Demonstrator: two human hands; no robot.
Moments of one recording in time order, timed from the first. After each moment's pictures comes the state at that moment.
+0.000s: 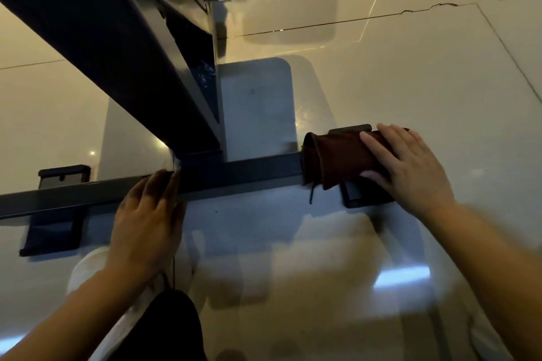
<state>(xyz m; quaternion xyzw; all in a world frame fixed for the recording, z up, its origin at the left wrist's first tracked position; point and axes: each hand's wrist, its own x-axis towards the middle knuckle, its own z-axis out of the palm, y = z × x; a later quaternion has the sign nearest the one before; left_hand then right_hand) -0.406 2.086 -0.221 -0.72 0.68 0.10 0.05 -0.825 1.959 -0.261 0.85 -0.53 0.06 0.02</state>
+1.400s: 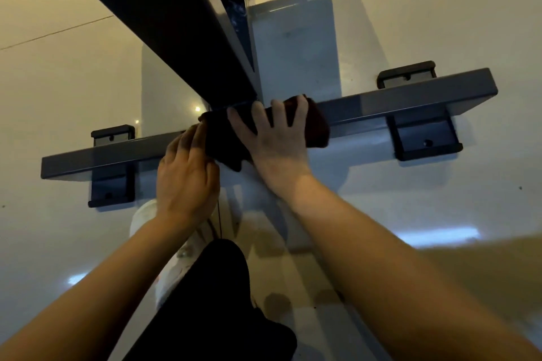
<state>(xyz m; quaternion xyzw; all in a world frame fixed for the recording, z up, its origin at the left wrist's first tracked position) -0.410 2.088 -0.215 -0.76 0.64 0.10 -0.05 -0.557 2.023 -0.247 0.88 -0.48 0.02 0.01</state>
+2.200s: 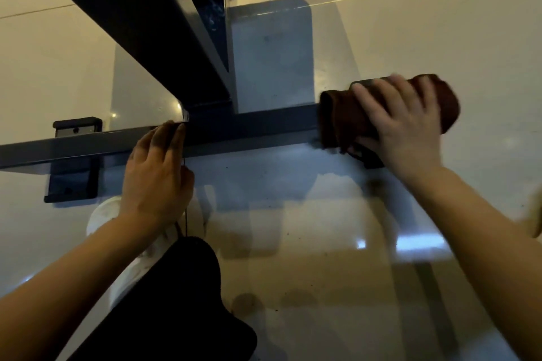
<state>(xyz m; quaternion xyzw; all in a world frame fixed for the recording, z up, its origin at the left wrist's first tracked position) -0.409 2.092 -0.226 -0.73 0.68 0.06 0.02 -0.771 1.972 -0.260 0.85 -0.52 0.09 0.06</state>
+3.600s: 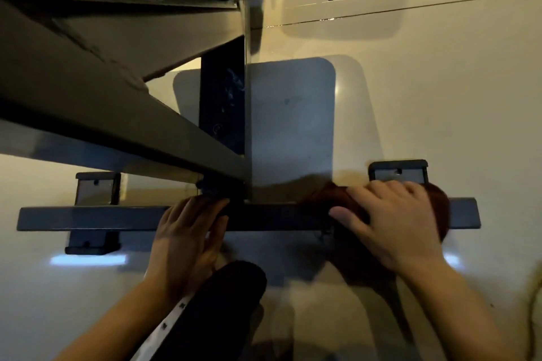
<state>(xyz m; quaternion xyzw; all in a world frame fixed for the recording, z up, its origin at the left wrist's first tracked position) -0.424 2.041 -0.212 -0.71 0.69 0.14 -0.08 -0.721 1.934 -0.210 0.84 -0.50 -0.03 -0.20</state>
